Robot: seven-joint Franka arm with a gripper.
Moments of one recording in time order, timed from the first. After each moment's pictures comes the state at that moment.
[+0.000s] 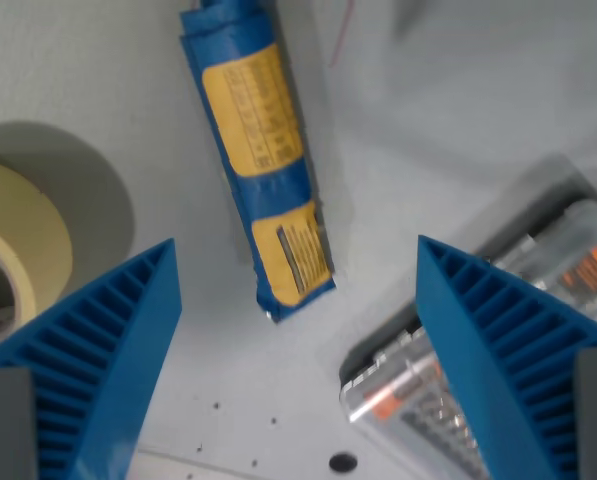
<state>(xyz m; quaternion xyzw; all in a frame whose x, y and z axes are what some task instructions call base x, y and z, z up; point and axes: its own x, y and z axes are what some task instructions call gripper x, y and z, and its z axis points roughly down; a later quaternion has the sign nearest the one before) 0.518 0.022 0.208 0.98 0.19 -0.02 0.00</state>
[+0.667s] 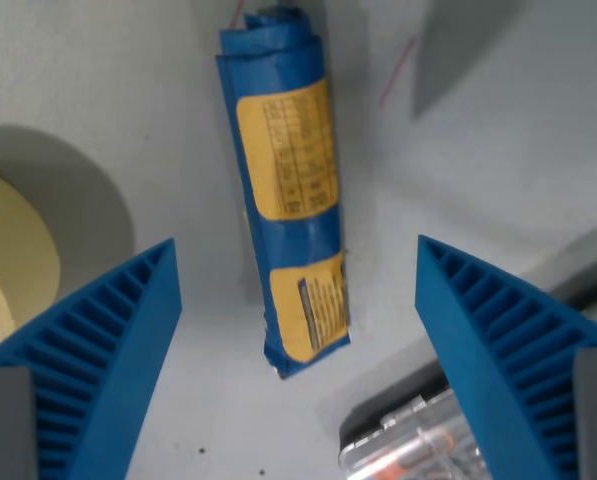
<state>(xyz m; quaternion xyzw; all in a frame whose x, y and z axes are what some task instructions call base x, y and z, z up) 0.519 0.035 0.173 0.97 0.24 -0.03 0.00</state>
